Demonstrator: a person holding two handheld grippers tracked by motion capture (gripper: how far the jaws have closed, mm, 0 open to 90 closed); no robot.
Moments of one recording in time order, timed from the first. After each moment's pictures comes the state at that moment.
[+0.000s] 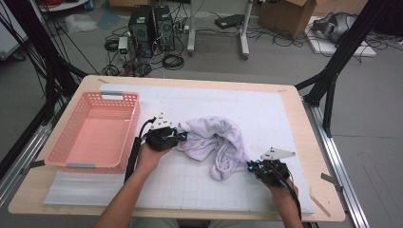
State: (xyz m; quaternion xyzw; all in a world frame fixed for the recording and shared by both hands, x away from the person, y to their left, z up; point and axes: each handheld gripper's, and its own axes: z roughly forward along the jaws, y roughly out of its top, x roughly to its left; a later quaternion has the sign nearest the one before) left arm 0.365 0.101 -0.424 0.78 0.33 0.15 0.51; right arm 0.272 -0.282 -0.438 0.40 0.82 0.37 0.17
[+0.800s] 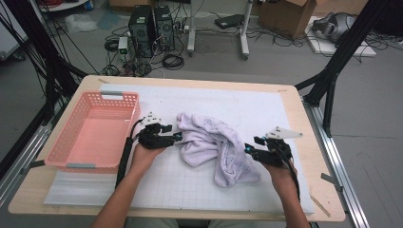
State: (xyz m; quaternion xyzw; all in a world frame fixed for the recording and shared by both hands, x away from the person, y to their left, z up) left arm 0.372 0.116 -0.436 0.75 0.40 0.12 0.51; right arm 0.313 -0.280 -0.399 0.41 0.78 0.43 0.19
